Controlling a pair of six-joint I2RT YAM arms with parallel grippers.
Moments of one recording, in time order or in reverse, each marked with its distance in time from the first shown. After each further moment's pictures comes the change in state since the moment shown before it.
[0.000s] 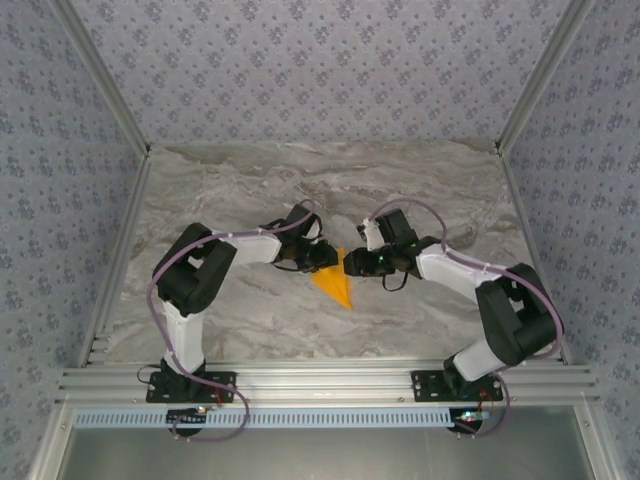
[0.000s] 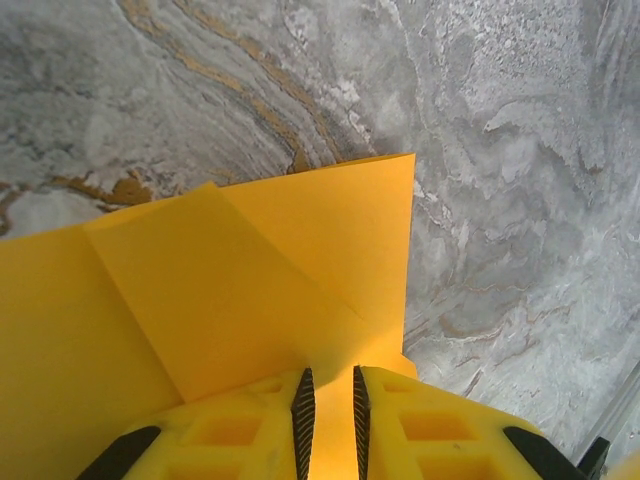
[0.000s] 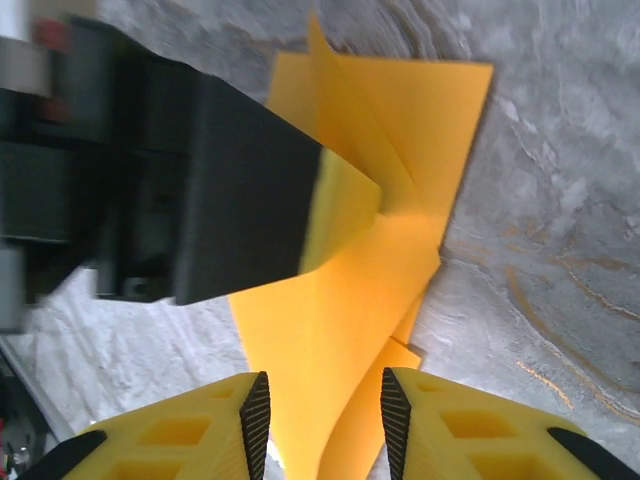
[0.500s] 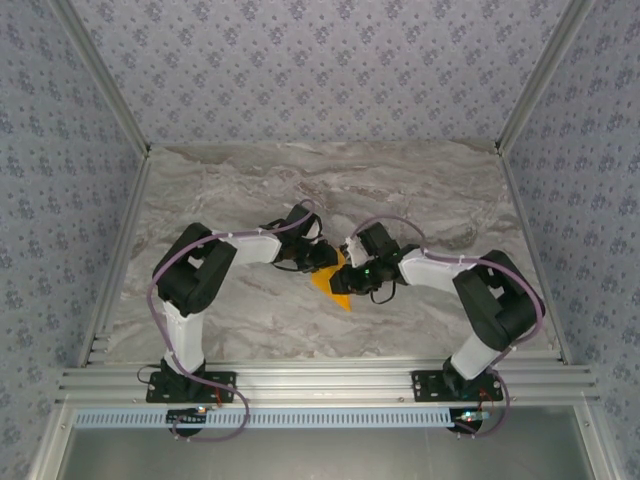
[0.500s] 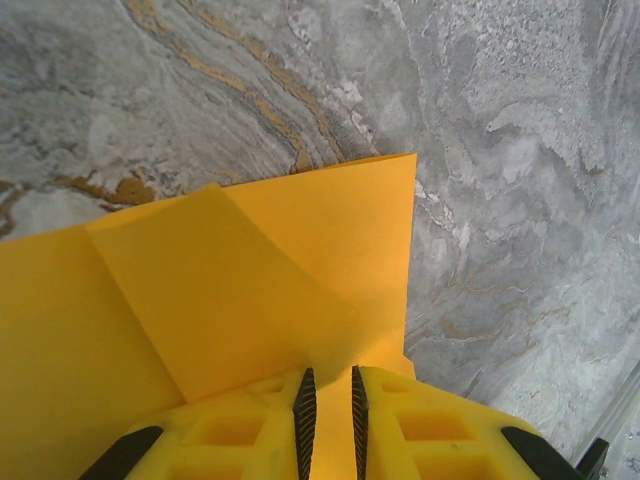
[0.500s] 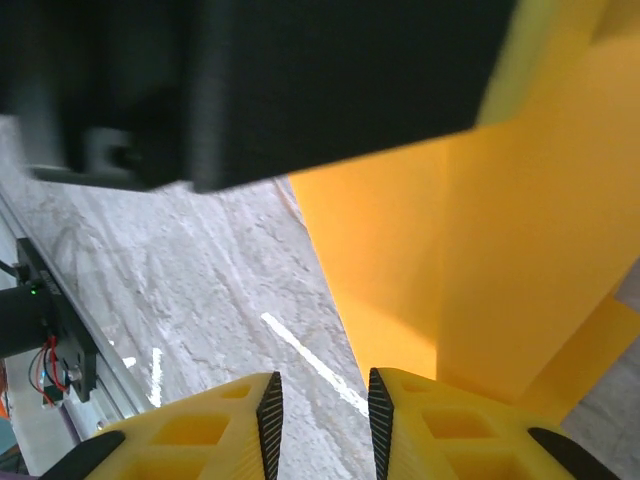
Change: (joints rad) left arm 0.000 0.000 -0.001 0.000 -0.001 -0.002; right arm 0.106 0.137 -0.018 0.040 -0.121 0.072
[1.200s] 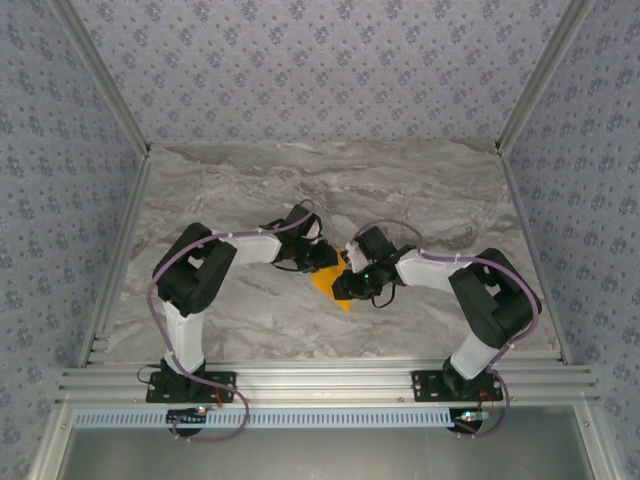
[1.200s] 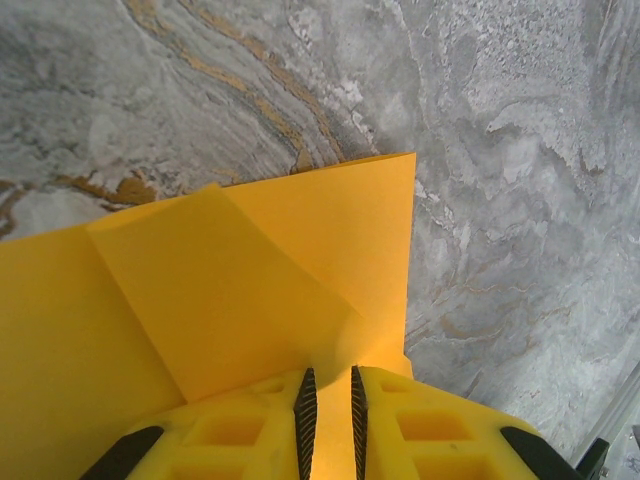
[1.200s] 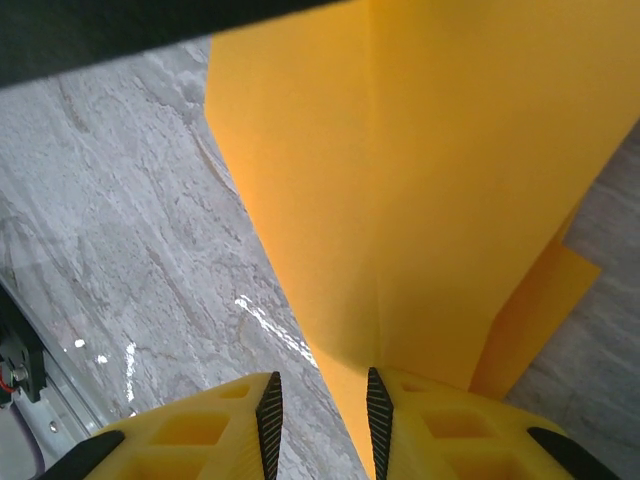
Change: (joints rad) left arm 0.000 0.000 0.000 0.000 0.000 0.000; right arm 0.016 0.014 0.000 -0.068 0.062 -0.021
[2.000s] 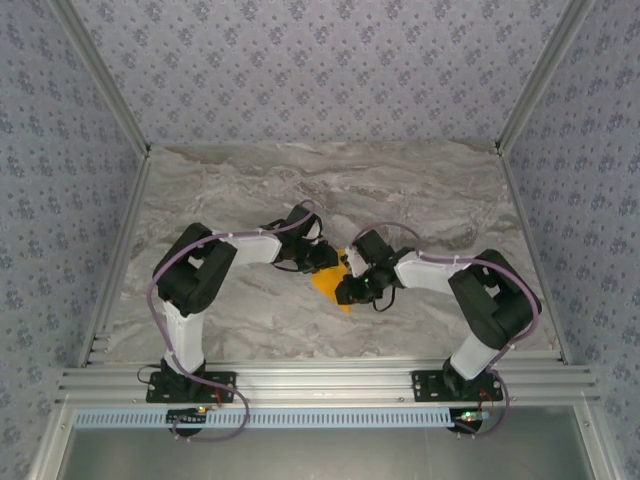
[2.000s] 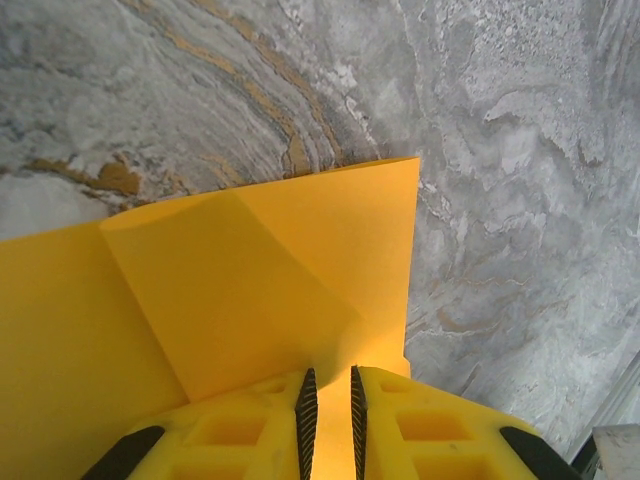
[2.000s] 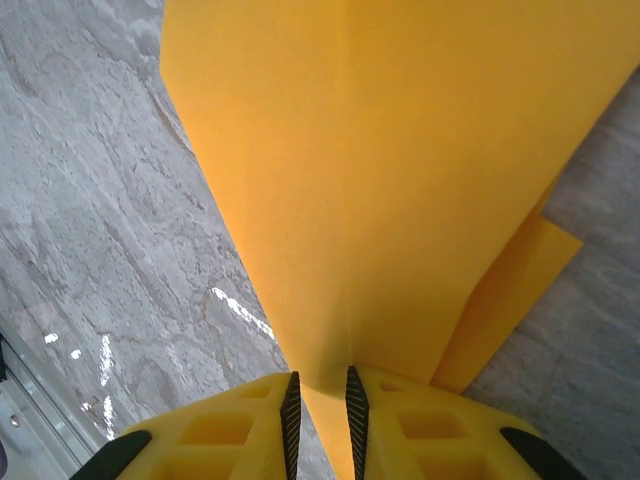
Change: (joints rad) left arm 0.000 0.000 -0.001 -0.001 0.010 0.000; right arm 0.024 -0.006 -0.014 -0.039 0.041 -0.021
